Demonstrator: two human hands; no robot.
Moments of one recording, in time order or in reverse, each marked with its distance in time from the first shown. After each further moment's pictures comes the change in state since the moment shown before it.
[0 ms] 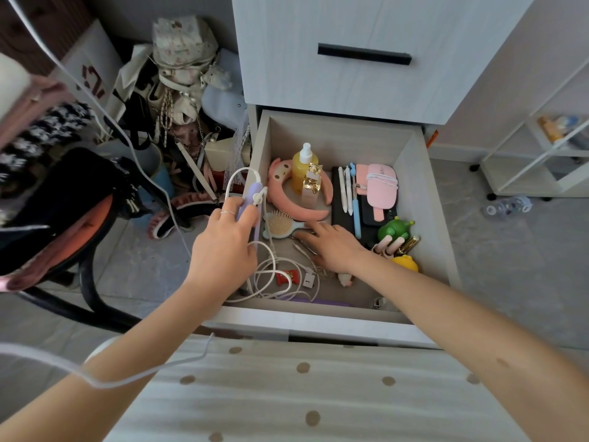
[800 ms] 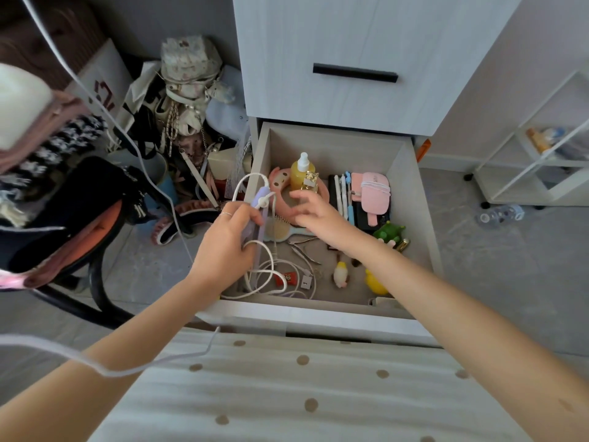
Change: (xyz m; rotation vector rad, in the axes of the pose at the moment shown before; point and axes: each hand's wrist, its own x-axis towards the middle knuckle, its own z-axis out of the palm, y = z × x) left_hand -0.002 -0.003 -0.005 -0.473 0.043 0.009; right_hand -0.015 -0.024 -0.078 1.221 0.140 0.150
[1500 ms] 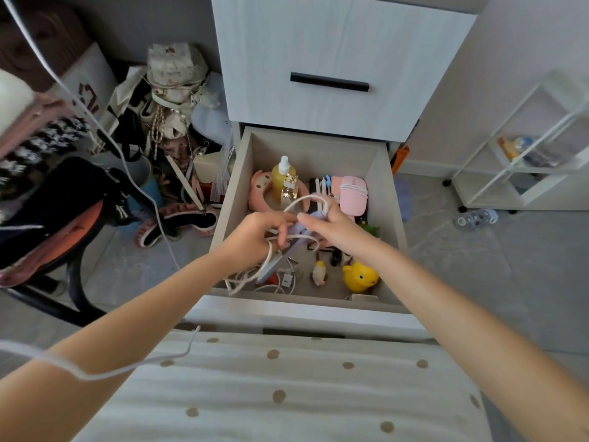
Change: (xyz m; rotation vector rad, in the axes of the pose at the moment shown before) left_hand 0.033 0.035 0.035 -0.359 -0.324 0.192; right_hand -0.059 -0.011 -0.036 0.090 0.086 0.097
